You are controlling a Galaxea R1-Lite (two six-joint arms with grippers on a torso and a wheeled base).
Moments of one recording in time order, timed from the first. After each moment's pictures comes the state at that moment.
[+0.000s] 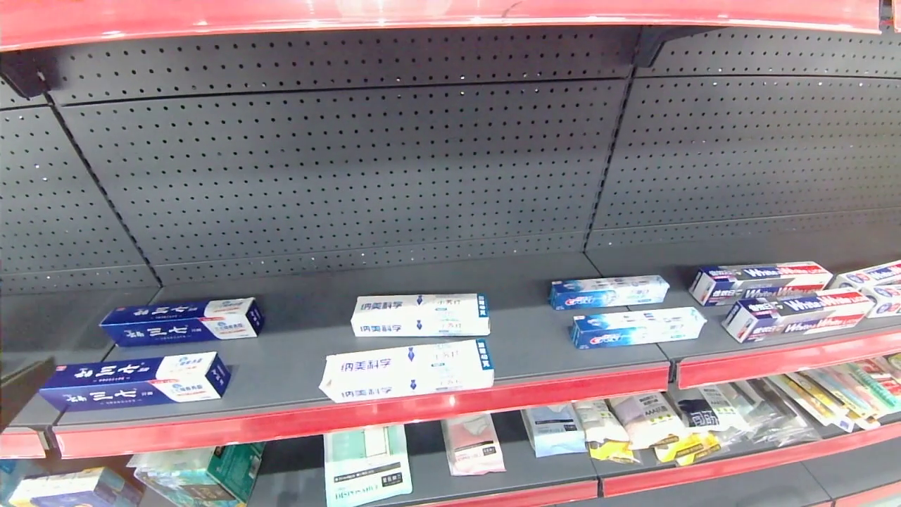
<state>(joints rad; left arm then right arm) 0.01 0.80 -0.60 0.13 0.19 -0.02 0.00 0.00 0.00 0.00 -0.03 0.00</state>
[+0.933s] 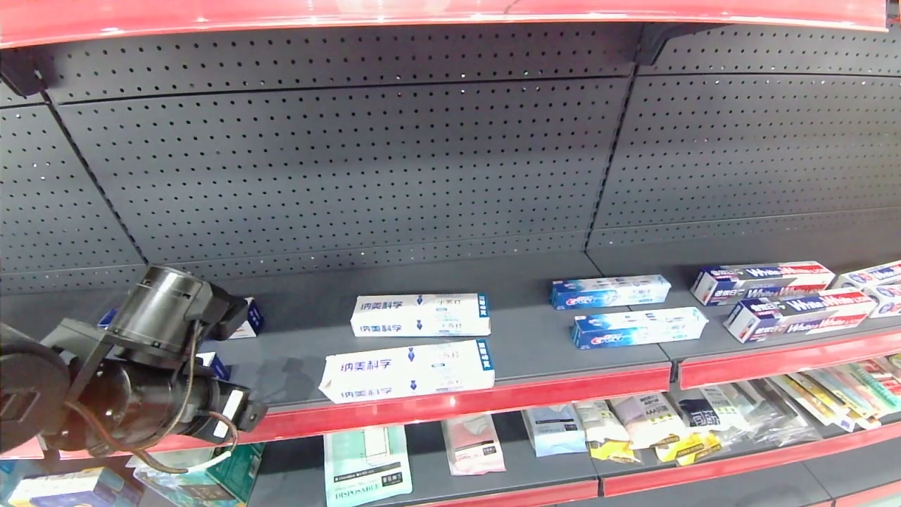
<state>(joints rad) -0.32 1.57 -0.71 0.15 0.34 -0.03 0.00 0.00 0.00 0.00 -0.03 0.00</state>
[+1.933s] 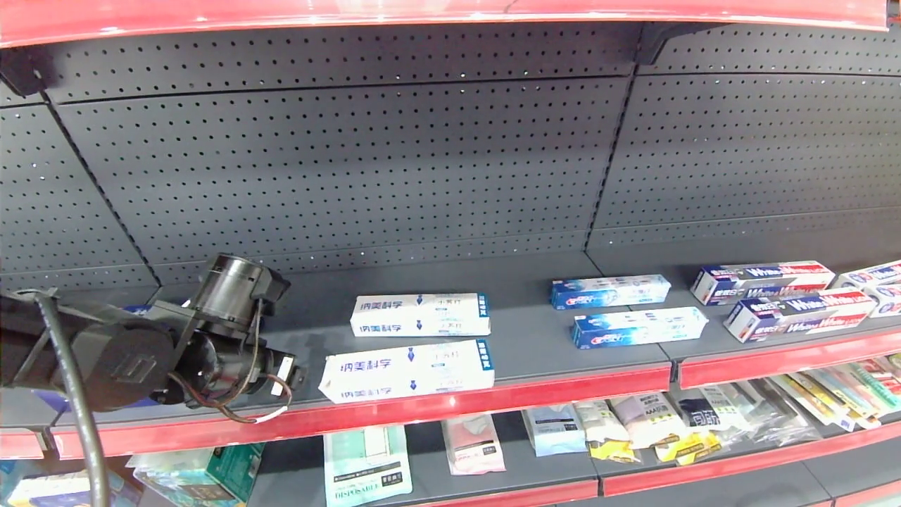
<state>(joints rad) -0.33 1.78 -0.78 -0.05 0.33 -0.03 0.00 0.00 0.00 0.00 -0.03 0.00</state>
